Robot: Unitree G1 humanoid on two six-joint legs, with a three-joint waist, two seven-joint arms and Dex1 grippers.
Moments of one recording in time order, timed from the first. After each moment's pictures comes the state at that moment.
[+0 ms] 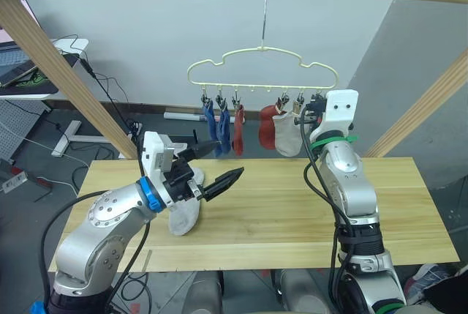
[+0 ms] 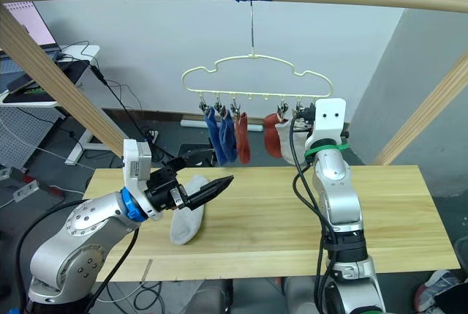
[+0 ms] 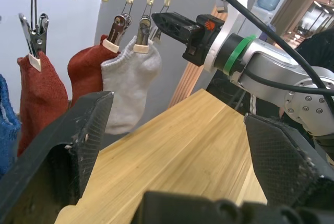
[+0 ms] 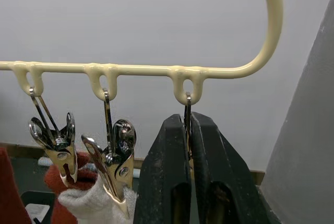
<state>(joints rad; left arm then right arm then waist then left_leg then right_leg) -0.06 0.55 0.10 -0.59 -0.68 0.54 -0.67 -0.48 -0.07 -0.03 -0.13 0.00 0.38 -0.03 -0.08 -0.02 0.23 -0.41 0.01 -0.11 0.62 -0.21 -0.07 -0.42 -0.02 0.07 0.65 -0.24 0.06</state>
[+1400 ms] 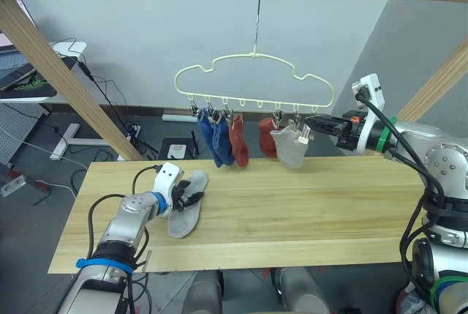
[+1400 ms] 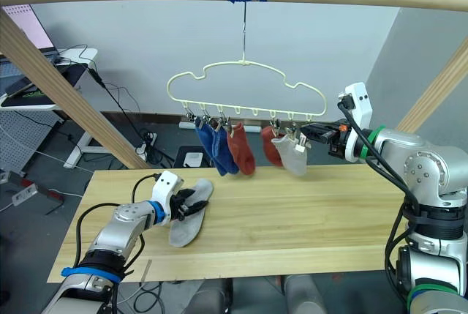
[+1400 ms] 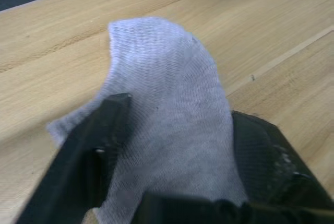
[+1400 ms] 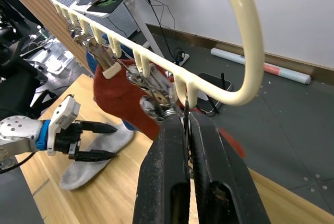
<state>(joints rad) -0.34 0.50 -0.09 0.55 -0.07 0.18 -0.73 -0.65 -0.57 -0.22 -0.22 0.75 1.24 0.54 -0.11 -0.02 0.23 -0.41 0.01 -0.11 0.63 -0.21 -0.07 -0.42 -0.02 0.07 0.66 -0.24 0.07</state>
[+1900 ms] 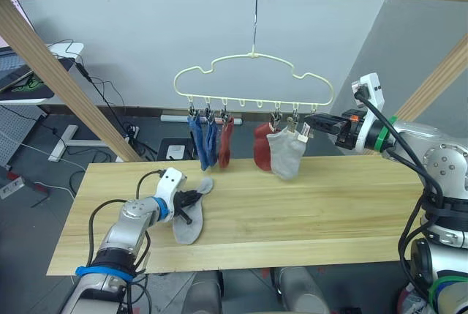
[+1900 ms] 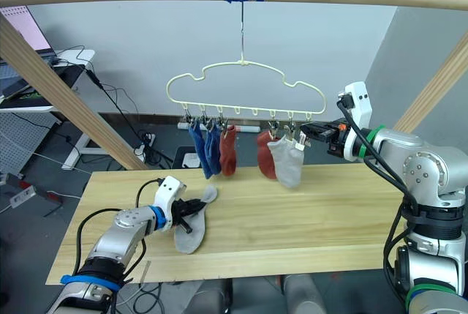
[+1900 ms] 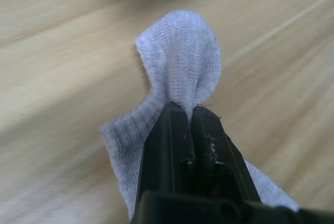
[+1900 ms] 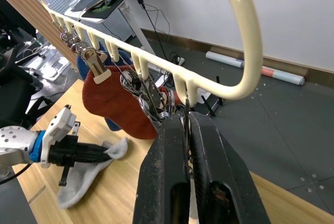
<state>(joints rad) -0.27 0.50 -0.09 0.46 -0.08 0.18 -0.78 -0.65 -0.56 -0.22 -0.22 0.77 1.23 0.51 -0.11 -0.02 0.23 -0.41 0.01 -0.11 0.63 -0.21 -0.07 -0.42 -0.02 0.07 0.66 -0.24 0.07</state>
